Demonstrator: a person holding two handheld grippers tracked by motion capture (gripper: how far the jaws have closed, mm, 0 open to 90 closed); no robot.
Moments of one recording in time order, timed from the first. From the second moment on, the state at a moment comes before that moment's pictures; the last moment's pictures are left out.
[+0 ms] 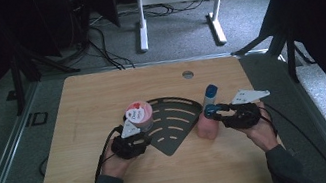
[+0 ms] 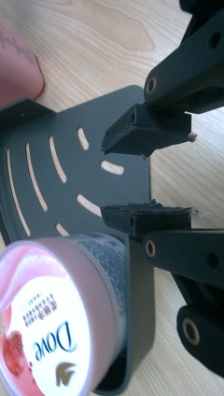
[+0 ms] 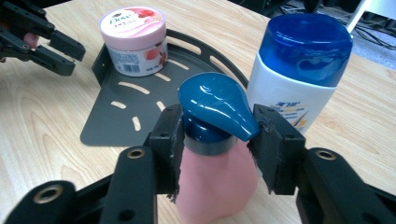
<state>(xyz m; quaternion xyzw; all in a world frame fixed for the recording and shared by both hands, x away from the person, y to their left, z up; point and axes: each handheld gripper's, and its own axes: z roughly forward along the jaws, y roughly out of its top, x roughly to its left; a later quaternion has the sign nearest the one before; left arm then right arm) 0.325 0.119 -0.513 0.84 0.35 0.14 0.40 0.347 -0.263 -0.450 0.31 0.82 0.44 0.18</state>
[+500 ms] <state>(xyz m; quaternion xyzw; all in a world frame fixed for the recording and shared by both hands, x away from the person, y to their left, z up) 0.329 0.090 -0.498 0.84 0.31 0.13 0.42 0.341 -0.267 -0.452 0.30 0.82 0.45 0.17</state>
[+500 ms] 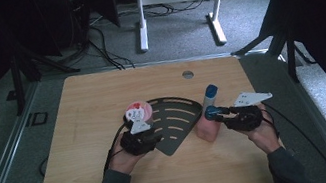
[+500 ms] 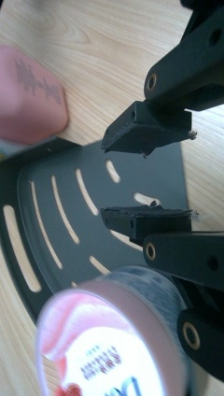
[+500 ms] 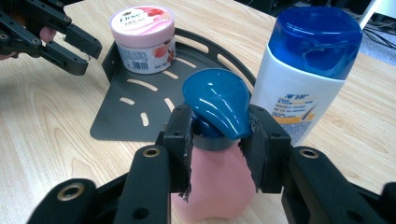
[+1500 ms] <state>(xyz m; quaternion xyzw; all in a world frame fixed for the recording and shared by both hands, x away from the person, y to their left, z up) 0.350 0.040 -0.472 0.85 0.27 0.12 0.43 0.336 -0.275 -0.483 0.33 0.82 0.44 0.15</state>
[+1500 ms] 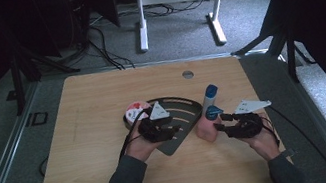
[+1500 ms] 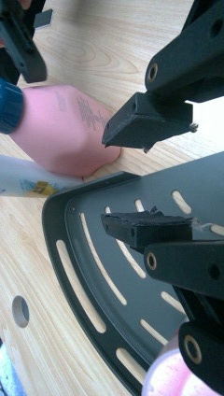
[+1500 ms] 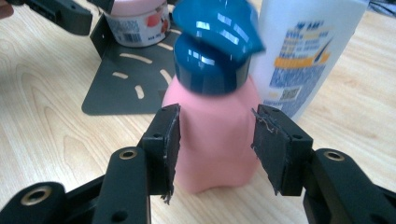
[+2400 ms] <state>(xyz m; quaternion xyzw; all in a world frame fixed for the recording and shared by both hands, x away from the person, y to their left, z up) 0.359 0.009 -0.456 0.86 0.25 0.12 0.42 0.324 -0.288 -0.517 0.35 0.83 0.42 0.13</state>
